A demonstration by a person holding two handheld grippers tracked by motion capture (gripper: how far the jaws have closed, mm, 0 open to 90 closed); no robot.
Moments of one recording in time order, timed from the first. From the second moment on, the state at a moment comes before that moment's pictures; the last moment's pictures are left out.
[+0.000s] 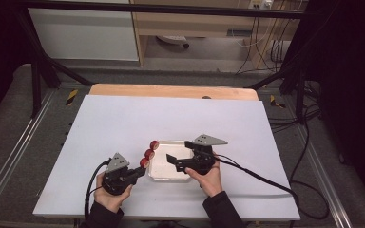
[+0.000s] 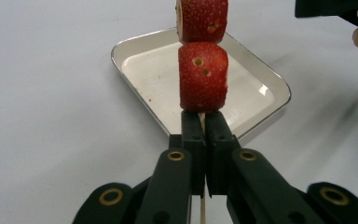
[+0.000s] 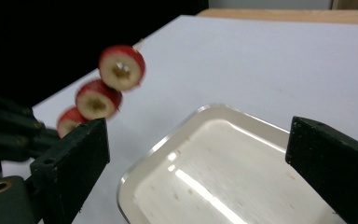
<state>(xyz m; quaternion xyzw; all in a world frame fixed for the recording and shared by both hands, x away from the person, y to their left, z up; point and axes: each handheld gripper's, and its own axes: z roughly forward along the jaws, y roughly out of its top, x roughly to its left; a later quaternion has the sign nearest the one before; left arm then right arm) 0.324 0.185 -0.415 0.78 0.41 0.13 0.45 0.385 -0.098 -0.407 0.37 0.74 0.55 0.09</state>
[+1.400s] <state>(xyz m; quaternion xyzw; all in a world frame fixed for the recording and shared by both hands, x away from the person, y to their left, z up) 0.358 0.165 -0.388 0.82 0.38 0.12 0.41 0.364 -0.240 -0.454 0.37 0.82 0.42 0.13</state>
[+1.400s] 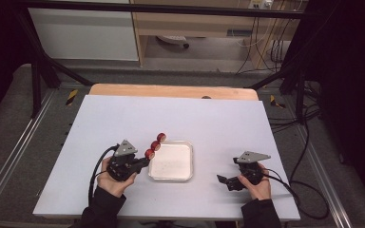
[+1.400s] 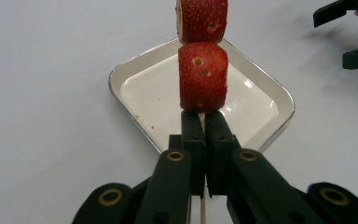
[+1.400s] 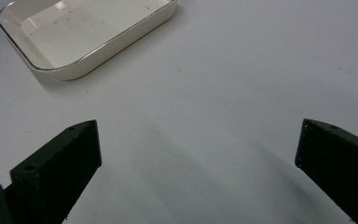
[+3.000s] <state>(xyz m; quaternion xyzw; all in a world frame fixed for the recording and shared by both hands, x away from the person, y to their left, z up) 0.392 0.098 -0.430 0.88 0.39 0.09 0.27 0.360 -0.248 -0.452 0.37 0.81 0.44 0.12</state>
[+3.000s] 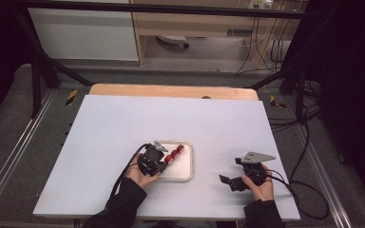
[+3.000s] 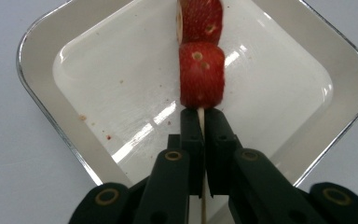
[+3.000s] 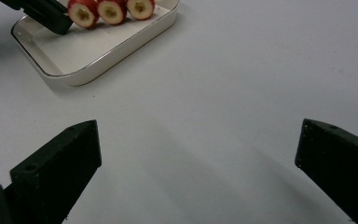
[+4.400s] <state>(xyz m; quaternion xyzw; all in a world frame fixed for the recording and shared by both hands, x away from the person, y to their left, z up) 0.356 0.248 -0.437 0.83 0.38 0.14 0.38 0.360 -0.246 -0.453 0.38 0.81 0.44 0.10</state>
